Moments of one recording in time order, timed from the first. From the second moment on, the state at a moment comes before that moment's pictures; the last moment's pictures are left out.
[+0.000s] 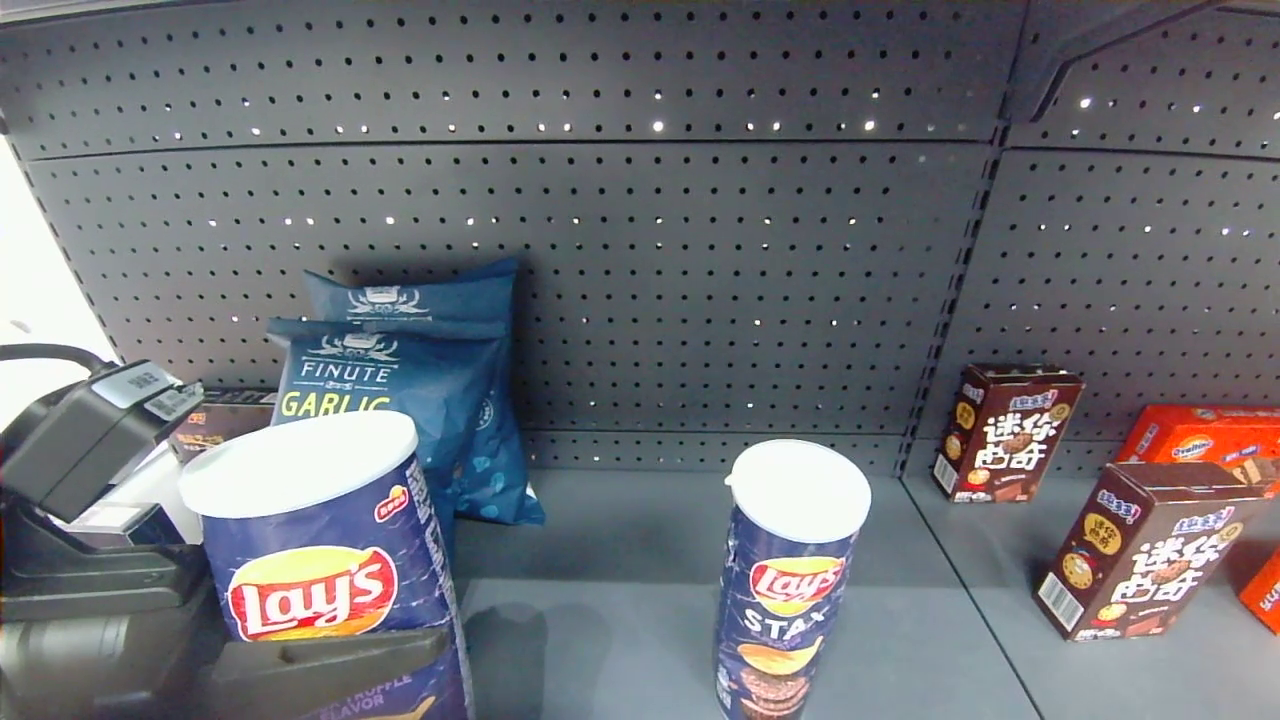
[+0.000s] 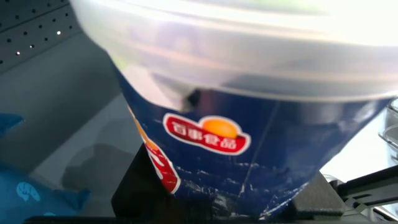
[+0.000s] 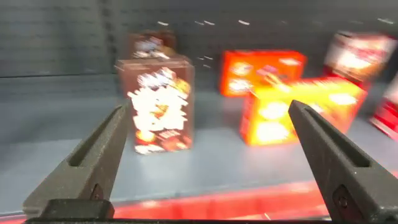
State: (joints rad) left arm -0.30 1.14 -0.58 -0.21 -0.85 -0.02; right arm 0.21 0.21 -0.24 -0.06 -0.41 -0.06
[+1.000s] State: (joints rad) left arm -0.34 1.31 -0.75 -0.28 -0.61 0.03; right arm 0.13 0.09 0.00 -0.06 -0.46 -0.02
